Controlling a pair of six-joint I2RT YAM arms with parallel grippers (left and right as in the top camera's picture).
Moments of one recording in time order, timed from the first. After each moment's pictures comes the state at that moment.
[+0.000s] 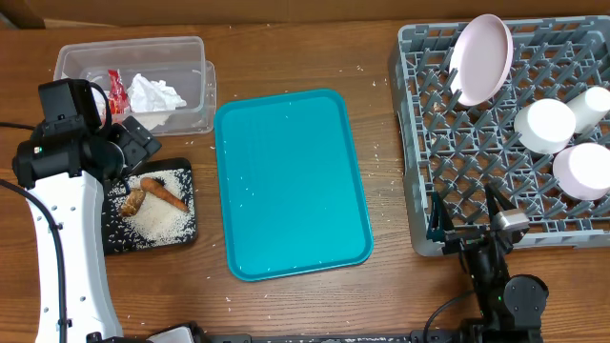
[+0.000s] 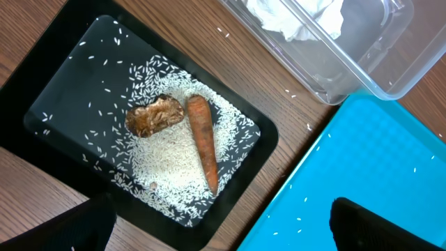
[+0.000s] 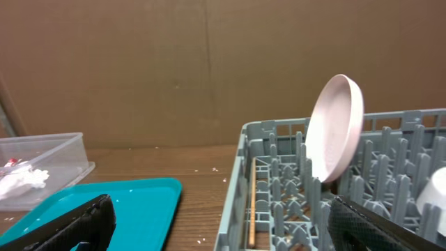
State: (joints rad) left arm 0.27 1.43 1.39 -1.12 -0.05 -0.54; right arm 0.01 0.02 0.02 0.08 -0.17 0.15
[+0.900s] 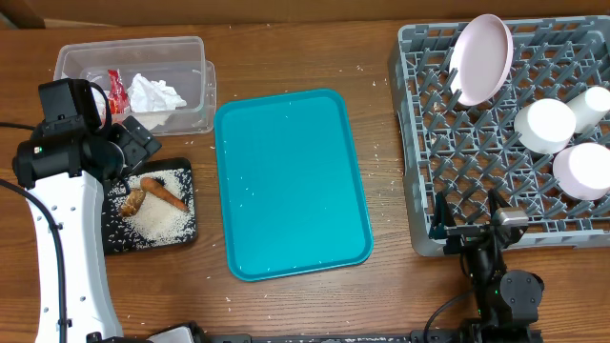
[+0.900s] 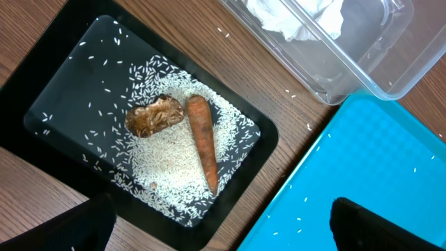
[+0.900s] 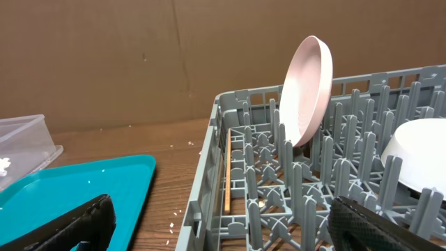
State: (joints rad) left arm 0.27 1.43 1.39 -1.12 -0.05 -0.54; right arm 0.01 0.01 0.02 -0.03 -0.09 0.15
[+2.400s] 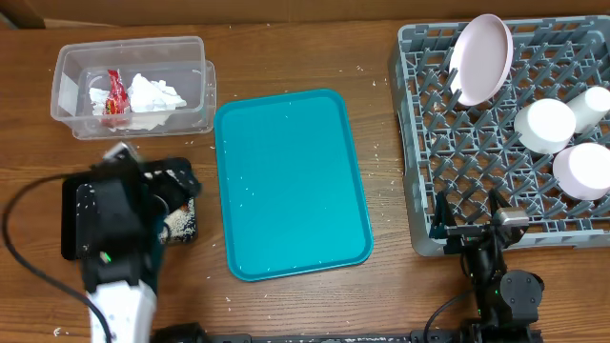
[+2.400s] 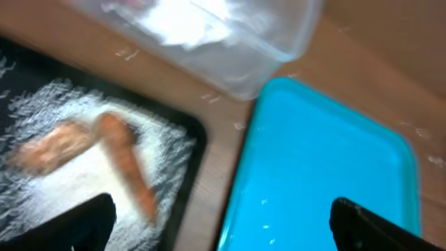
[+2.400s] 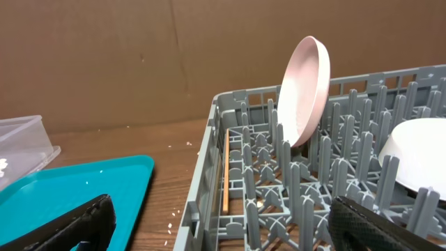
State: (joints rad) left arm 0.13 0.90 0.67 -0.46 0.02 -0.48; right arm 0.01 0.01 0.02 -0.03 -0.08 0.15
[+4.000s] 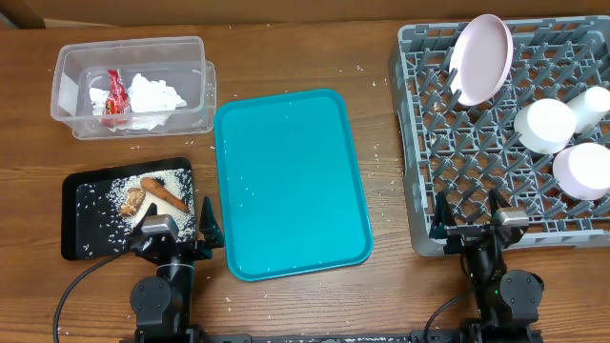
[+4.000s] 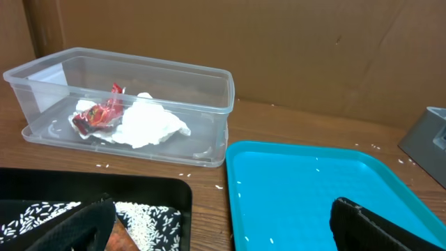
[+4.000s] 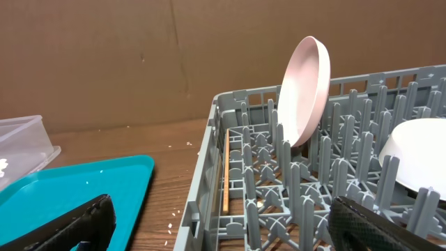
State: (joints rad) left arm 0.07 0.02 0.01 -0.08 0.01 -0.18; right arm 0.01 0.01 0.02 -0.03 -0.08 0.15
